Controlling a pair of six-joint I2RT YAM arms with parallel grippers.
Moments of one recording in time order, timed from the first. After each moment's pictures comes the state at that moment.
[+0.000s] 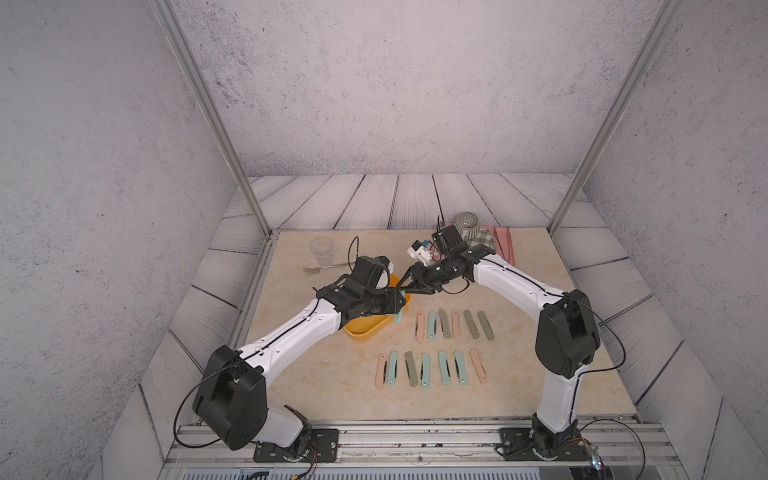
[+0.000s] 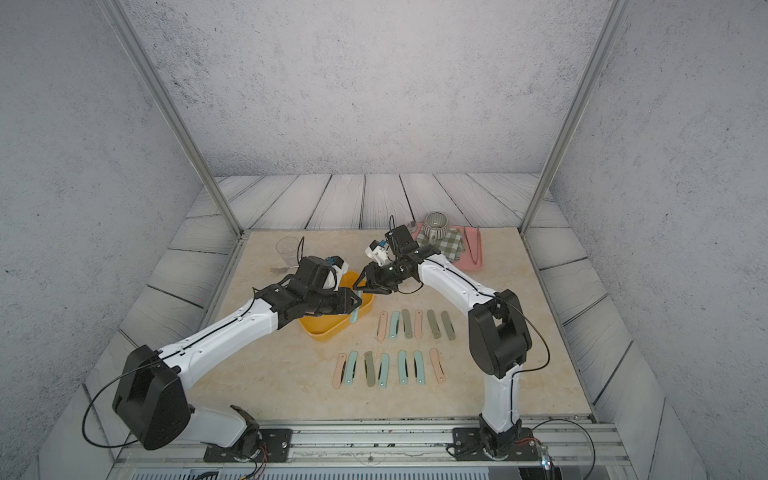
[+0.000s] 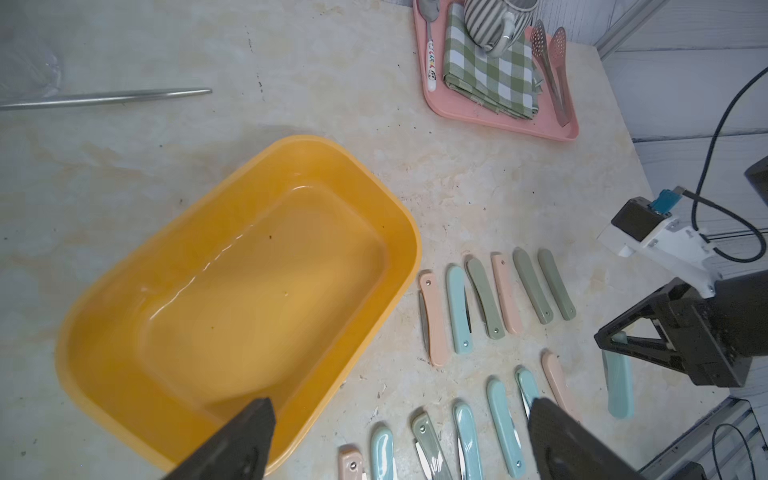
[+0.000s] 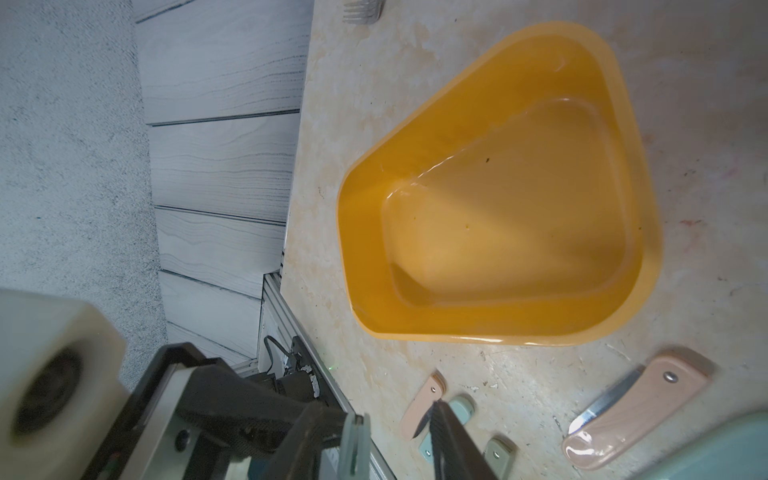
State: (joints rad) left arm -0.62 1.43 1.09 -0.44 0.26 -0.53; right arm 0.57 1.90 1.61 -0.67 -0.76 0.50
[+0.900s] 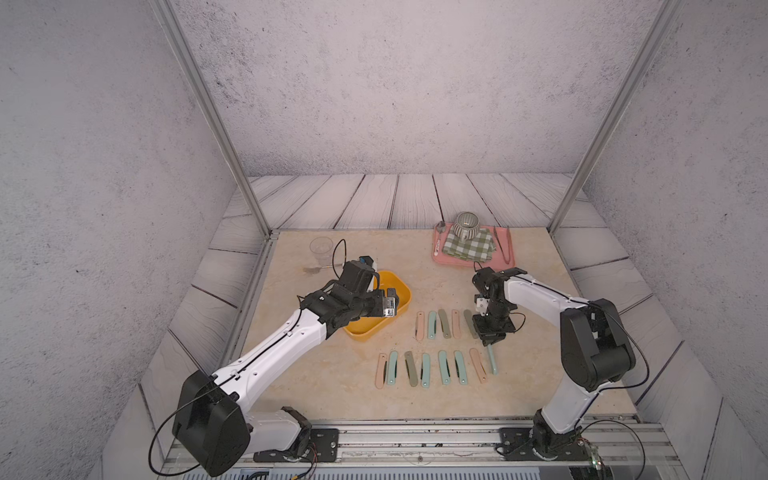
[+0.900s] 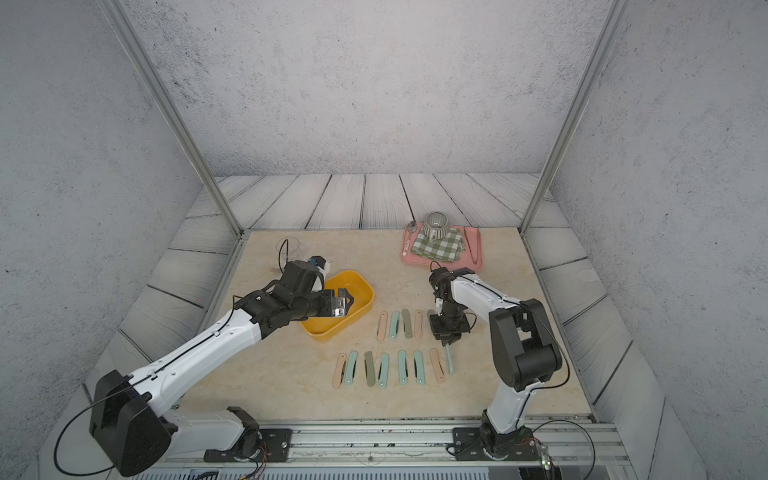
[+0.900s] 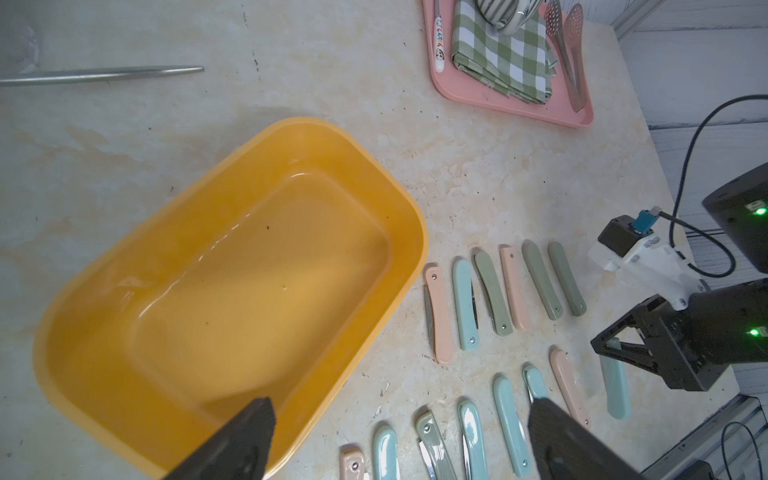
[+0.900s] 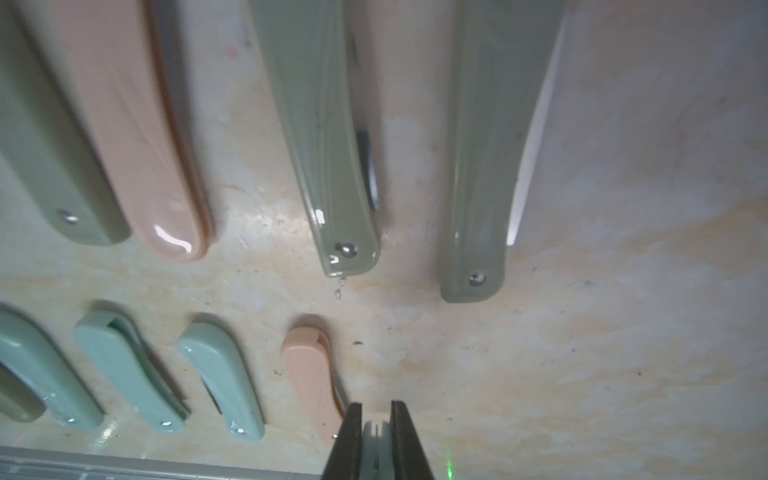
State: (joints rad) left arm -0.63 1.42 1.08 -0.44 0.24 -0.54; right arm 0.56 1.91 1.67 -0.78 -0.73 0.43
